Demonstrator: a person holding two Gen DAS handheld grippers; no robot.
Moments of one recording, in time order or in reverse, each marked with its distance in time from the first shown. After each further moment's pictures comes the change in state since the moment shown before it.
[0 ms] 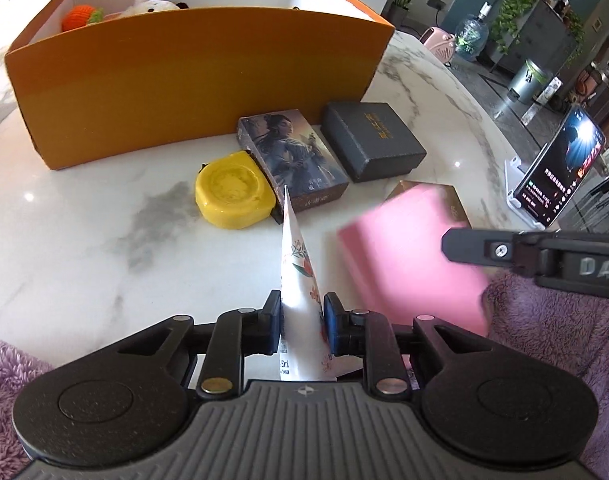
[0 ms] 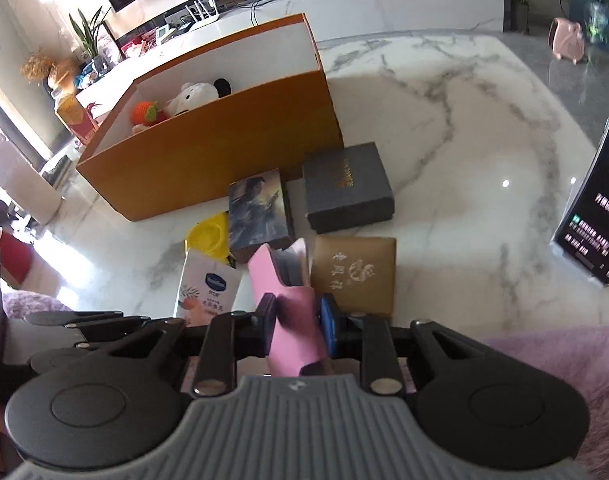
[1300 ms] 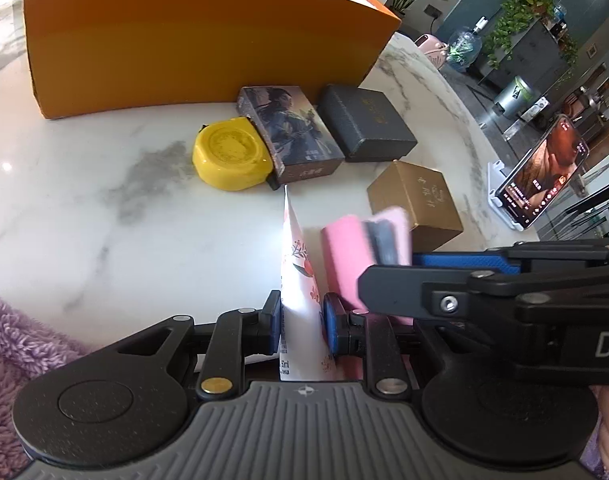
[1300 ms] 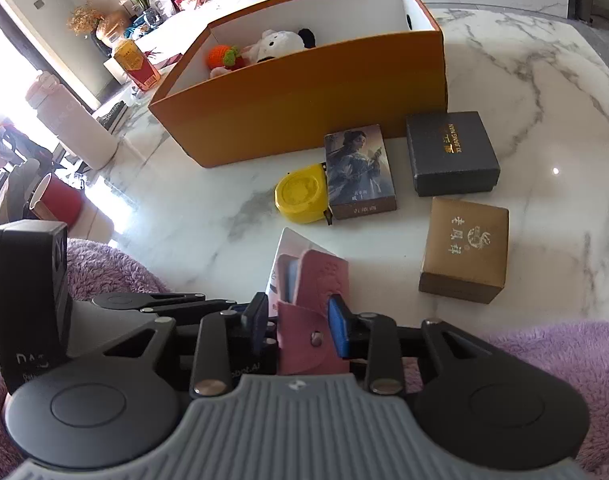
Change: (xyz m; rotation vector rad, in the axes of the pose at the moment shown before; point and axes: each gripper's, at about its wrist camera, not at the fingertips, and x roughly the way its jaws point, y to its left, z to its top) left arm 0.001 0.010 -0.019 -0.072 0.014 -0.098; right arm 0.010 0.049 -0.007 -0.099 0.136 0.130
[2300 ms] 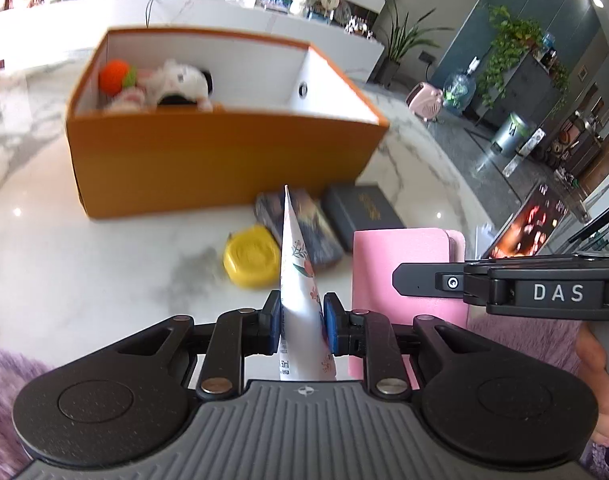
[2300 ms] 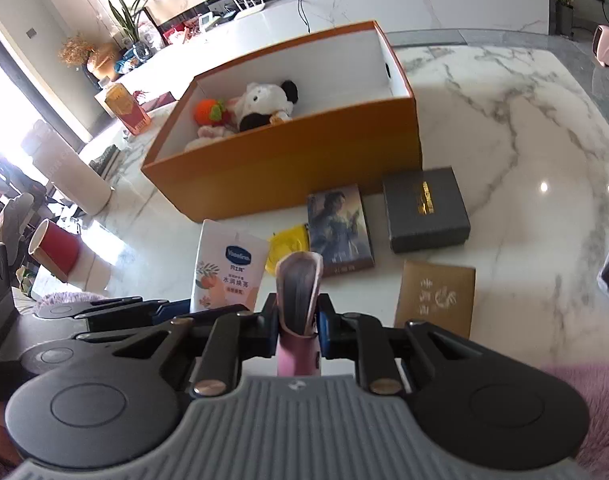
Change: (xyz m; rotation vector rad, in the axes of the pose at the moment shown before) left arm -0.065 0.003 0.042 0.037 -0.176 0.034; right arm -0.031 -0.002 0.034 0.010 -0.116 -0.024
